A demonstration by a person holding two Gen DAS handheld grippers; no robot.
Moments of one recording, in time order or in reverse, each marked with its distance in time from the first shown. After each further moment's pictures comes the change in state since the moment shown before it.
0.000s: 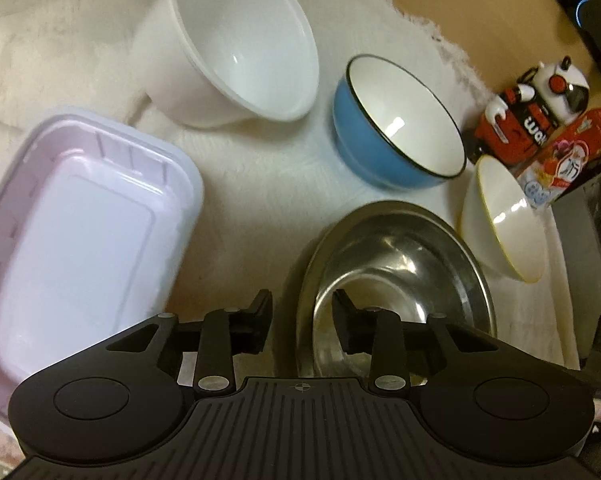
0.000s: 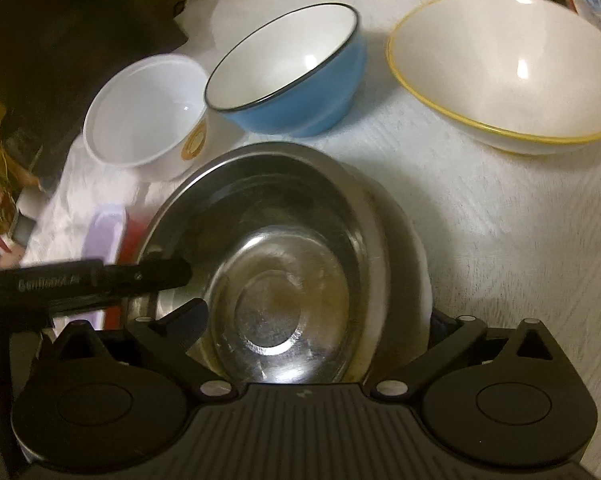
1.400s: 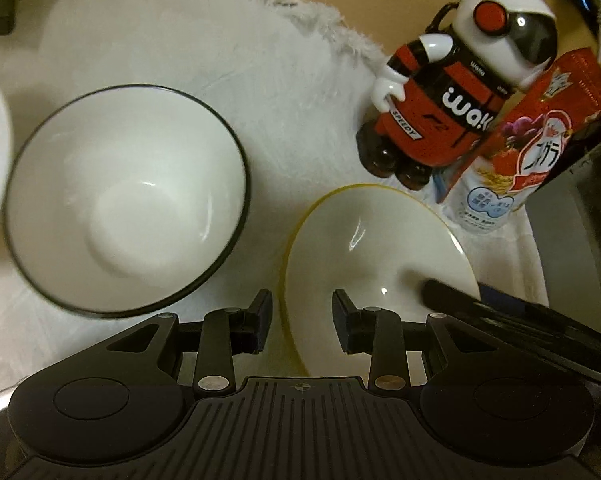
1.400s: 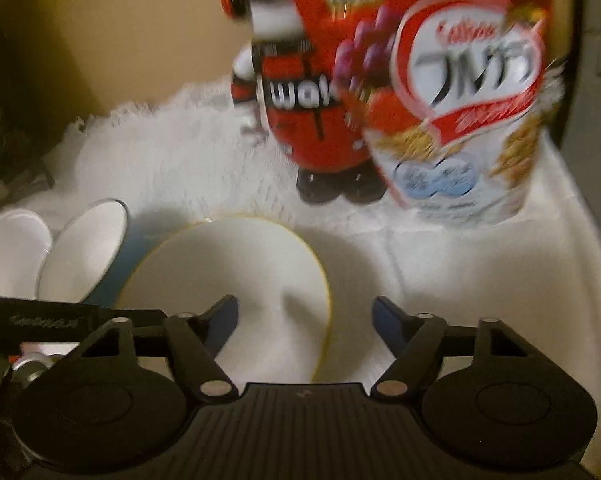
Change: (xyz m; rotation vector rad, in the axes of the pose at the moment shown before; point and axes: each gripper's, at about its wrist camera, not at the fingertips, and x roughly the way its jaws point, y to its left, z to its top) left arm 0.115 -0.177 0.066 0.159 0.031 -0.010; right arm -0.058 -0.121 0.105 -0.070 -0.240 -0.264
